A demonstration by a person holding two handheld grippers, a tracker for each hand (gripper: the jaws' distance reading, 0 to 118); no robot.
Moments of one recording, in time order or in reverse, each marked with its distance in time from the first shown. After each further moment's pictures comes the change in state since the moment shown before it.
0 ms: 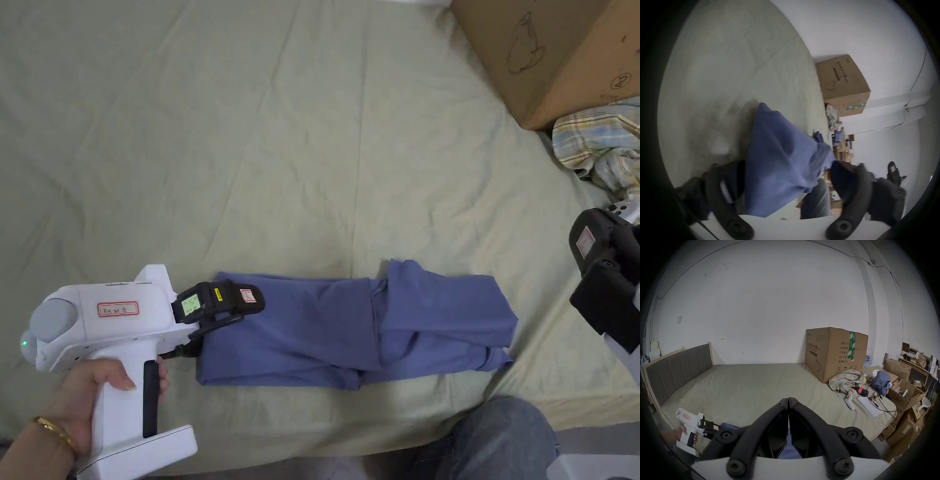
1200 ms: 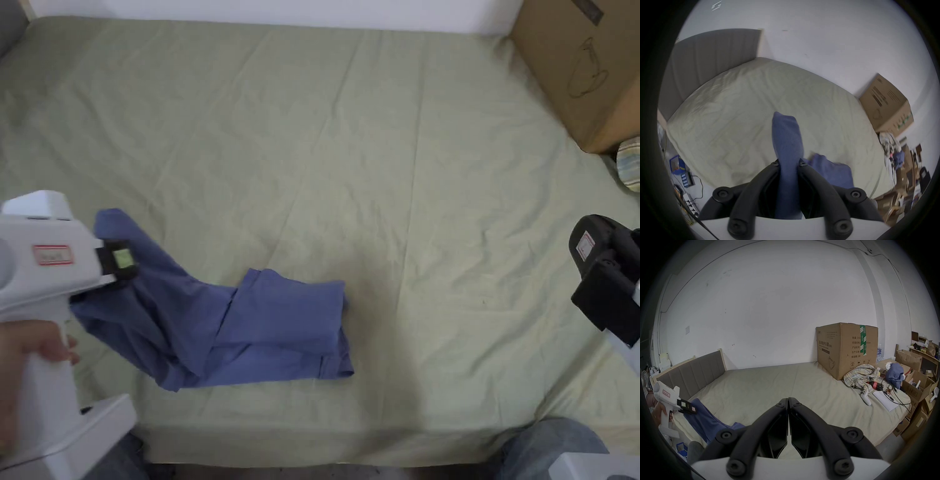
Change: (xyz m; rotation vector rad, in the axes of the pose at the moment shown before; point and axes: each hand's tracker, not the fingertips) left arm 0.147 -0.024 0.152 0.452 0.763 -0.302; right arm 0.023 -0.009 -0.008 0.008 0.126 -0.084
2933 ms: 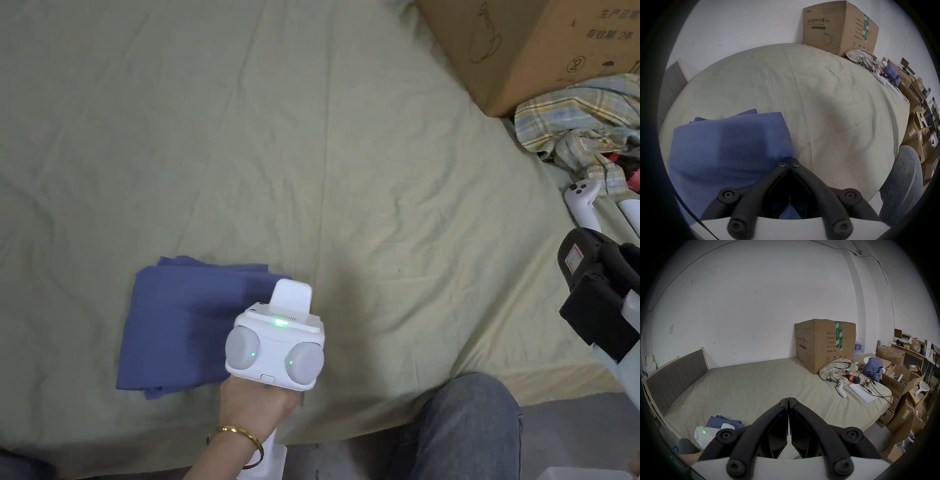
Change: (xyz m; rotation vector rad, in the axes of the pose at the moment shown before) left arm 0.212 -0.180 -0.161 -0.147 -0.101 -0.600; right arm -0.042 0.022 0.002 -0.043 -0.176 -0.024
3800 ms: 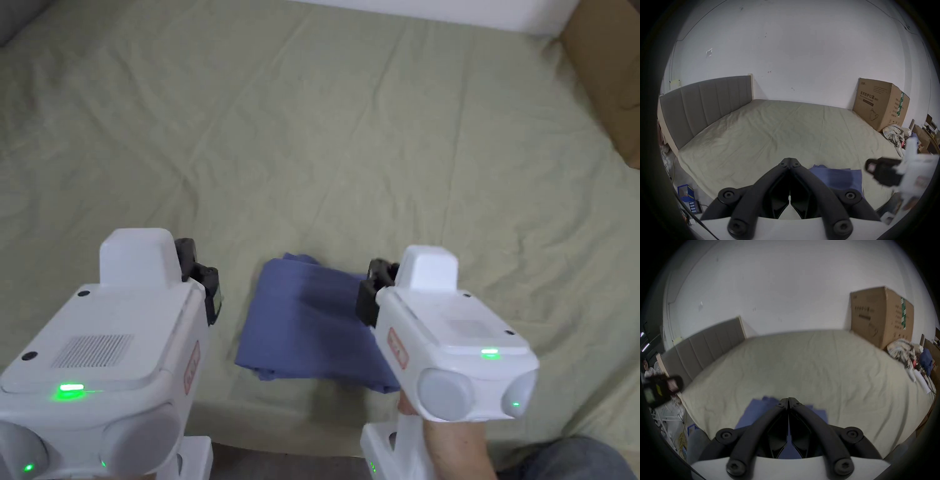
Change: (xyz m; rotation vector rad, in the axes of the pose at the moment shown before) left arm -0.183 -0.059 0.212 0.486 0.322 0.387; right arm -0.193 -0.102 -0.136 -0.311 0.378 0.109
